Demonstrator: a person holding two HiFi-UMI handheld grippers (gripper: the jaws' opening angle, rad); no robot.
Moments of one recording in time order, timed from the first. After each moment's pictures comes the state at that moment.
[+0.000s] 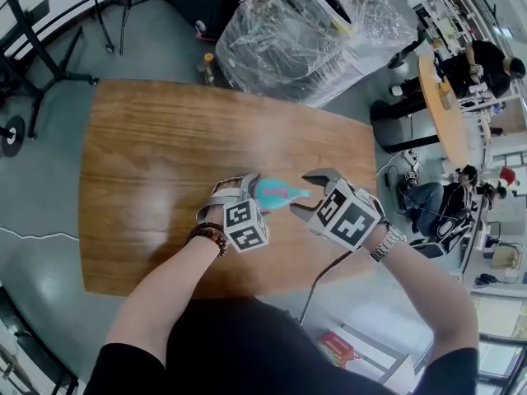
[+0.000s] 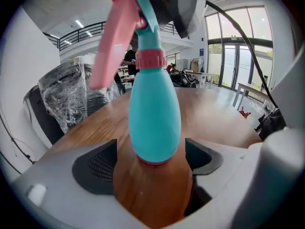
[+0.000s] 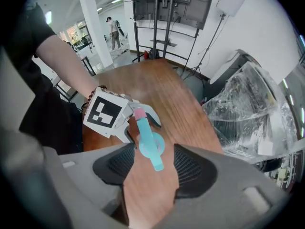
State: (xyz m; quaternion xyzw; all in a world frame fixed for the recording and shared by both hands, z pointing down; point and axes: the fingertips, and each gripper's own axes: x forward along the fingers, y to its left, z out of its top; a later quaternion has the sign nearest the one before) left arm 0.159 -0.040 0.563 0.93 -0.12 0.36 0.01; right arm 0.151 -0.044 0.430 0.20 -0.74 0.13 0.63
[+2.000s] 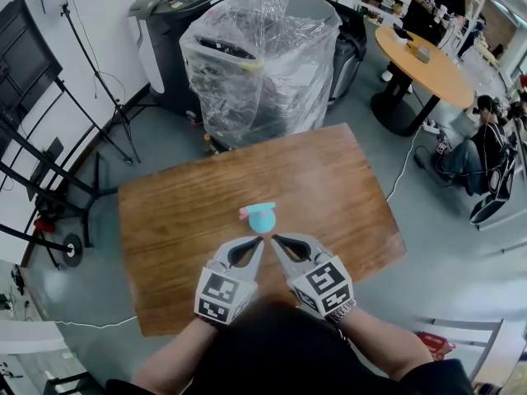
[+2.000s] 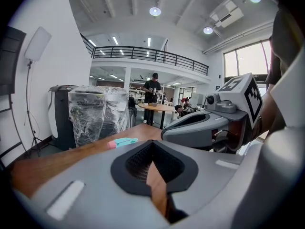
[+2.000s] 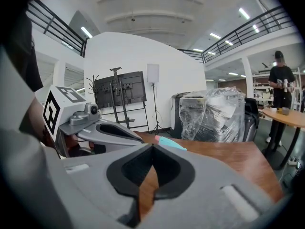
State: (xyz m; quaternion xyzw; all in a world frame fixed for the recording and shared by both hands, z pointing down) left arm 0.136 0.020 0.369 0.95 -0.23 0.18 0.10; right arm 0.151 0.024 0.364 0.51 -0.83 0.16 0.14
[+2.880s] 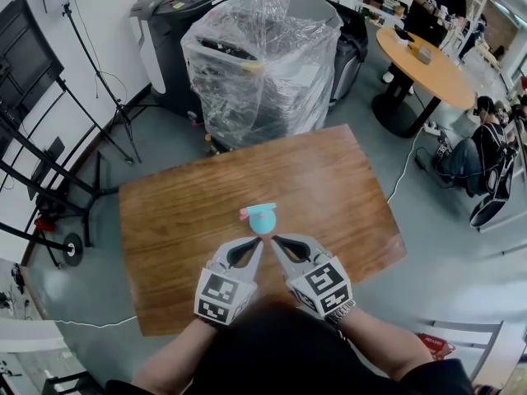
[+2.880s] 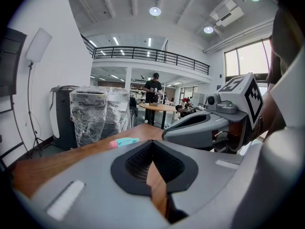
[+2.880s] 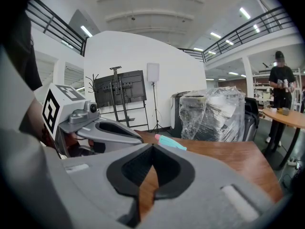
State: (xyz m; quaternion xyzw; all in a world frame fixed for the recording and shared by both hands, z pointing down) left arm 0.133 0.019 0.369 0.95 -0.23 0.18 0.10; right arm 0.150 0.025 0.367 0.51 -0.83 0.16 0.14
